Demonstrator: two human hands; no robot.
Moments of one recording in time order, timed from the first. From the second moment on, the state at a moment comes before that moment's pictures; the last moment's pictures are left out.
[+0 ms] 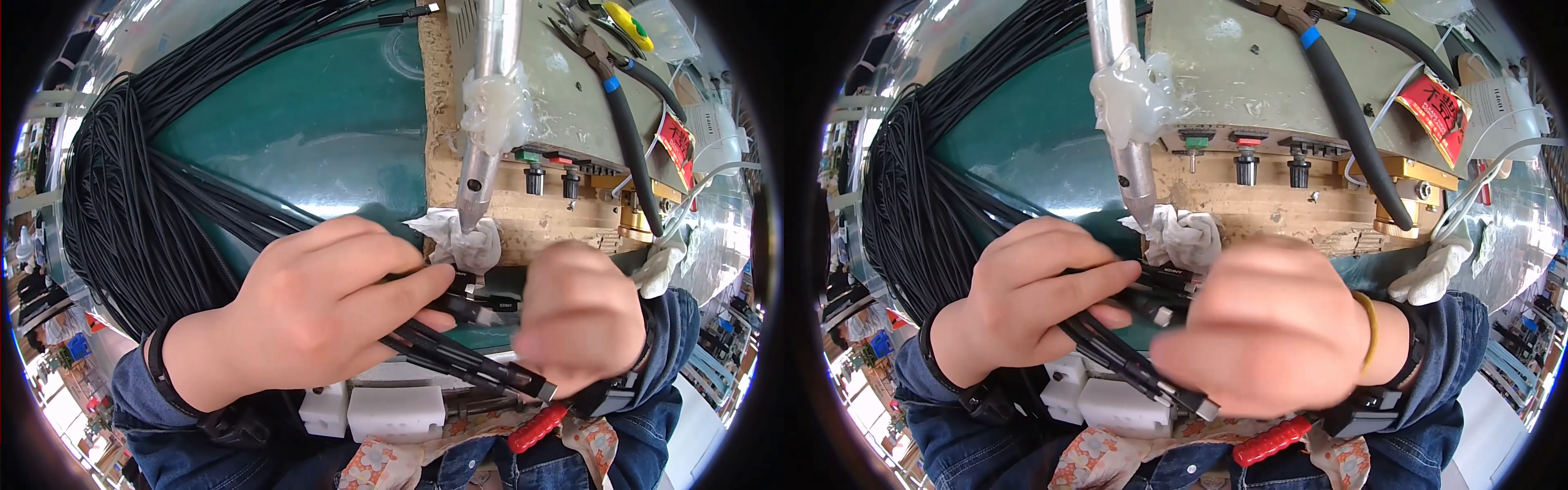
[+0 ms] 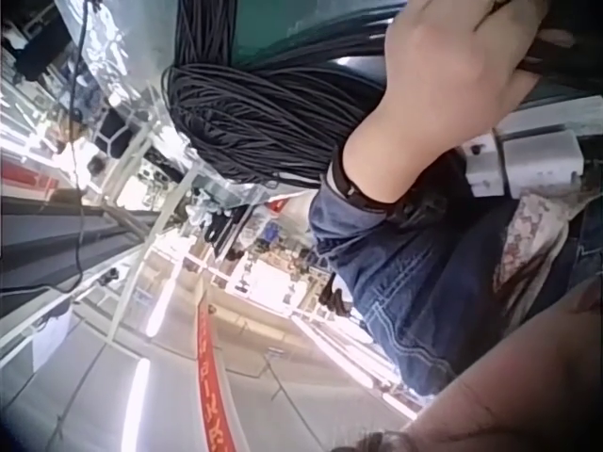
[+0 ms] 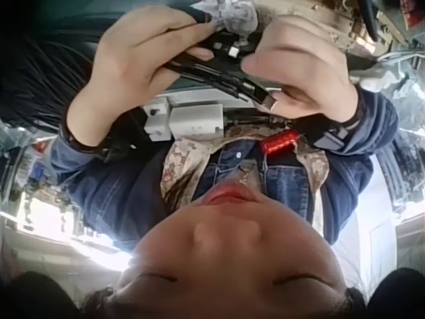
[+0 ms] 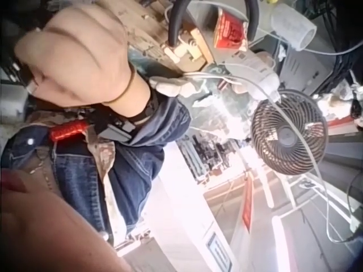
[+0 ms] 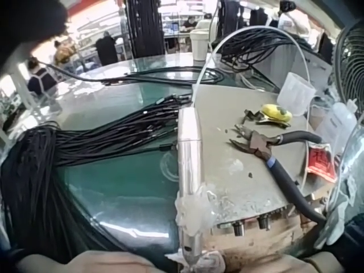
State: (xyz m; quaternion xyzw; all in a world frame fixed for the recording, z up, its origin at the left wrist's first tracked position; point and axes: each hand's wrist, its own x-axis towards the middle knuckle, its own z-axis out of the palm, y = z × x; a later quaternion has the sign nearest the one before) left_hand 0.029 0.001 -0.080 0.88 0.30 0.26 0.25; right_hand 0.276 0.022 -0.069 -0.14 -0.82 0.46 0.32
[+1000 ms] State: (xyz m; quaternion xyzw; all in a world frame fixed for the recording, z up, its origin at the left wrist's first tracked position) left_hand 0.029 -0.008 -0.077 0.90 0.28 0.25 0.20; right_hand 0.267 0.015 -0.084 -0.24 -0.77 0.50 0.33
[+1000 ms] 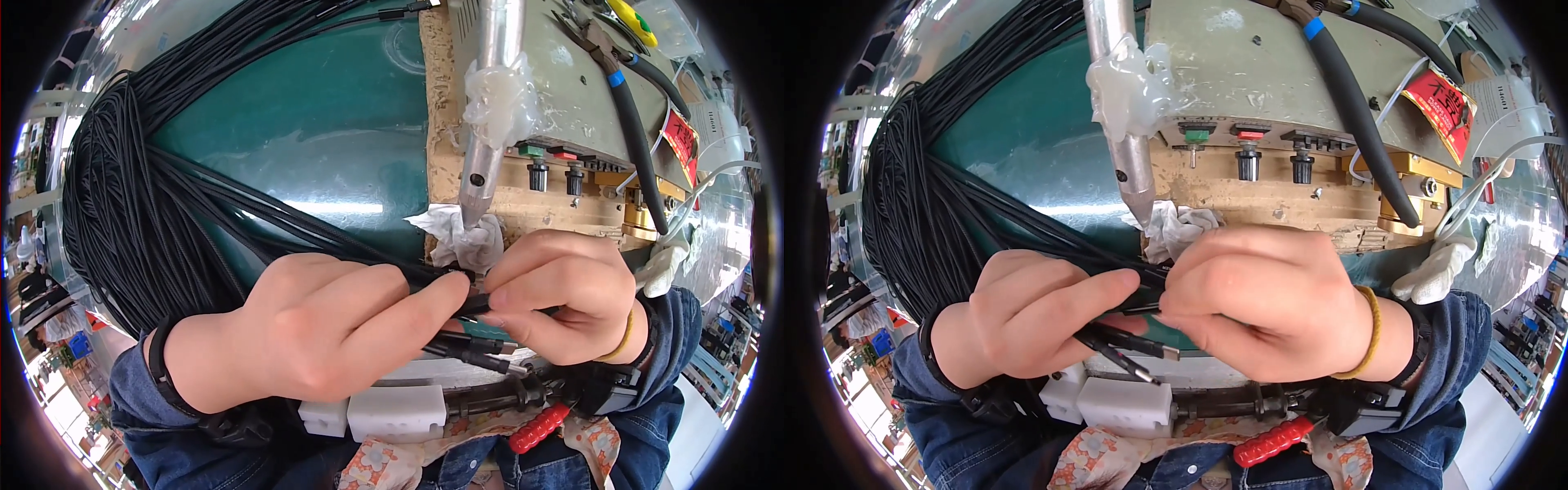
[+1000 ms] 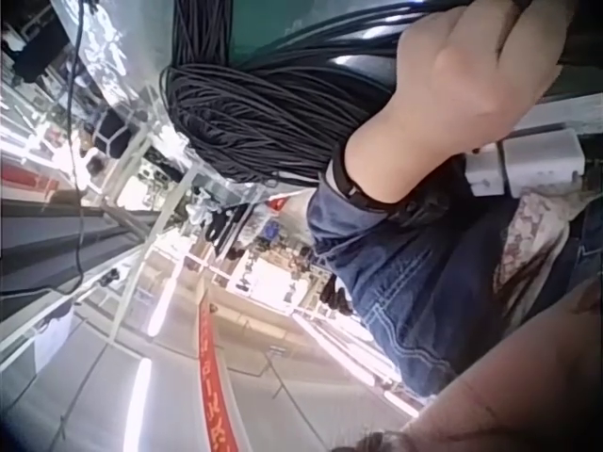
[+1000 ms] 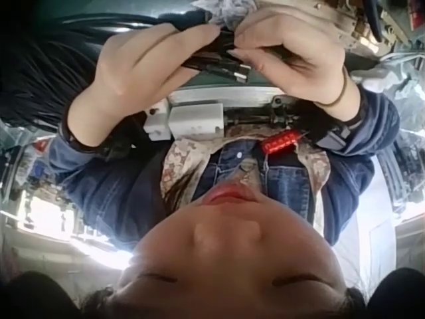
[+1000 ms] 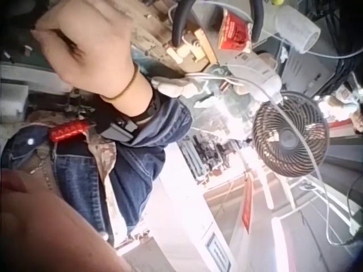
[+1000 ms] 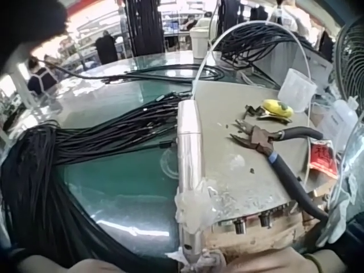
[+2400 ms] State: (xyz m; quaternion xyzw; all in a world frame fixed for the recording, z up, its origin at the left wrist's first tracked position) left_hand 0.027 -0.011 -0.063 0.94 0.29 0.17 0.07; right_hand 0.265 0.008 -0.080 -0.32 -0.53 0.72 0.32
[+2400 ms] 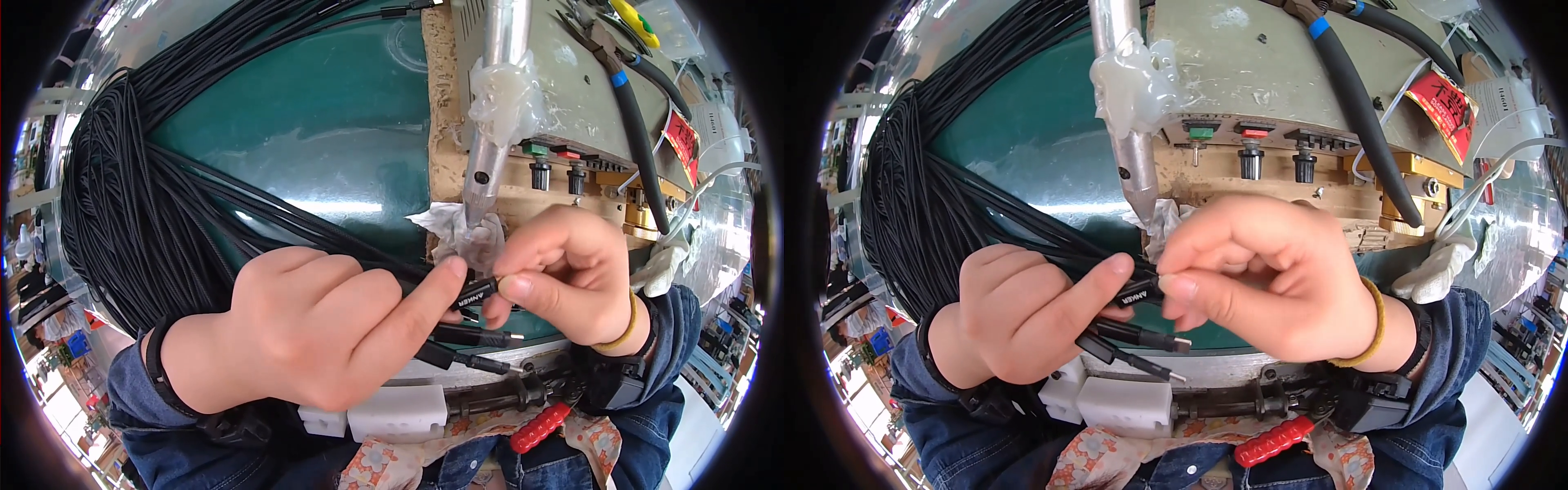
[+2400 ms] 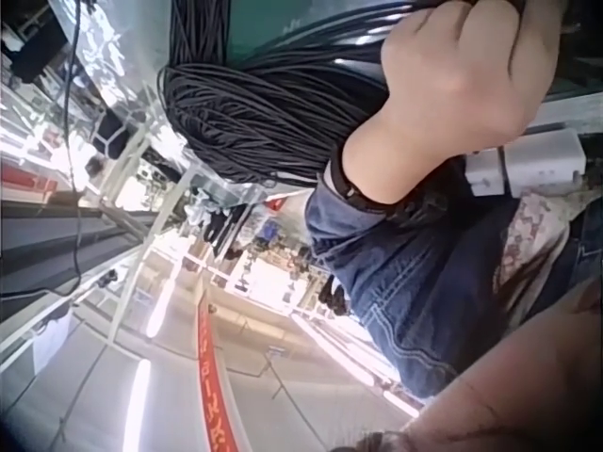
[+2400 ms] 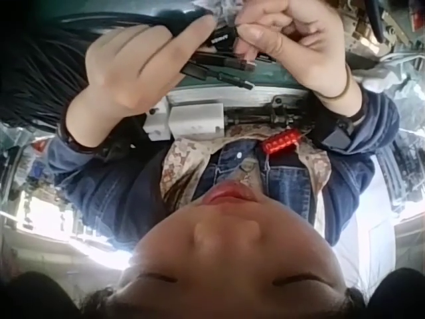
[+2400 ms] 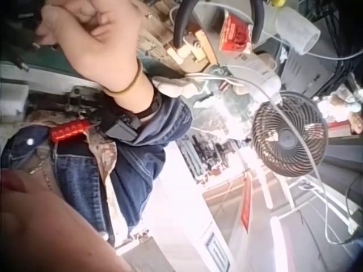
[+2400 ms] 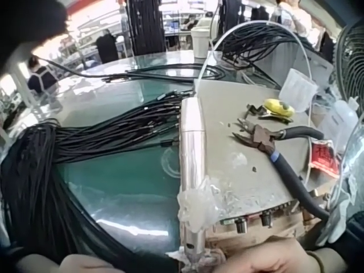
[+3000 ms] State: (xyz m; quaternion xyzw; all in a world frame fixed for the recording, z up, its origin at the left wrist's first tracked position) left_hand 0.032 -0.008 -0.082 0.94 0.30 0.16 -0.02; right_hand 0.254 0.010 -0.088 -0.47 -0.47 0.71 0.23
